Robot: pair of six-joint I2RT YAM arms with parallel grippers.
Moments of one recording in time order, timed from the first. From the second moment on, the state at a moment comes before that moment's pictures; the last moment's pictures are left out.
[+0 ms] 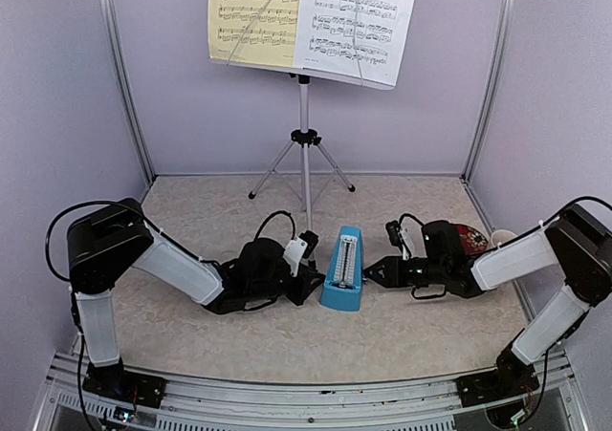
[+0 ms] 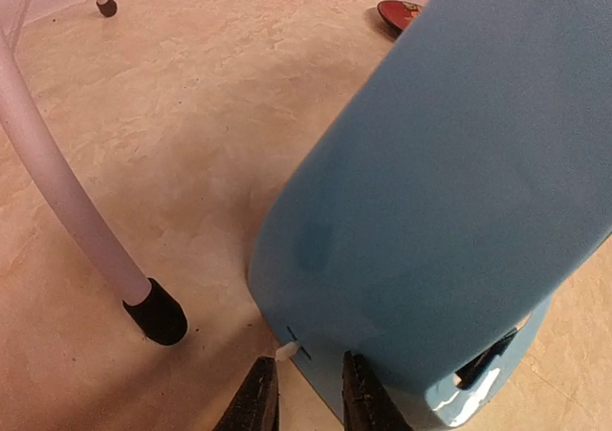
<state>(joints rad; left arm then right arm) -0.97 1.96 0.86 0.67 0.00 -0.20 0.57 1.56 0.51 0.49 -0.43 0.49</state>
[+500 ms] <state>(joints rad) -0.97 2.00 0.86 0.71 -0.04 -0.23 0.54 1.68 0.66 0.54 -0.38 0.46</state>
